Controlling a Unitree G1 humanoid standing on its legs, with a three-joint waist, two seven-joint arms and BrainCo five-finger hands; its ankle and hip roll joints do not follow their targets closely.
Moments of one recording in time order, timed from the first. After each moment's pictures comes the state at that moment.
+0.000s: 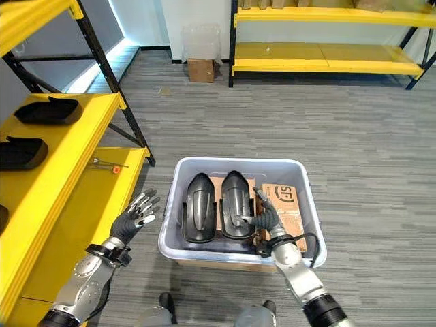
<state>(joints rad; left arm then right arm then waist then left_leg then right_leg) 0.07 0.46 -0.21 0.15 -0.67 -0.16 -0.24 -0.09 -0.39 0.37 0.17 0.10 0.00 -0.24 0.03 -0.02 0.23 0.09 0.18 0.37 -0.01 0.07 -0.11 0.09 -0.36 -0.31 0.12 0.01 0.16</state>
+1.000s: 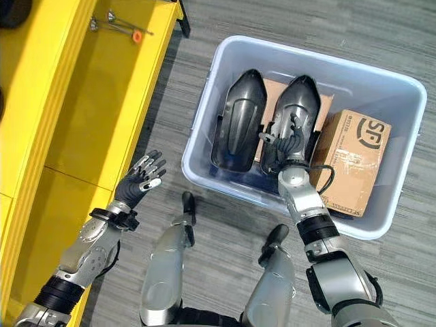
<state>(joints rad) -0.14 0.48 -0.23 0.01 -0.74 -0.06 -0.10 -0.66 -0.43 0.21 0.51 0.33 0.13 -0.45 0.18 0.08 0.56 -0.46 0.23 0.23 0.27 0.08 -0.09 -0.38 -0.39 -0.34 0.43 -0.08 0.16</state>
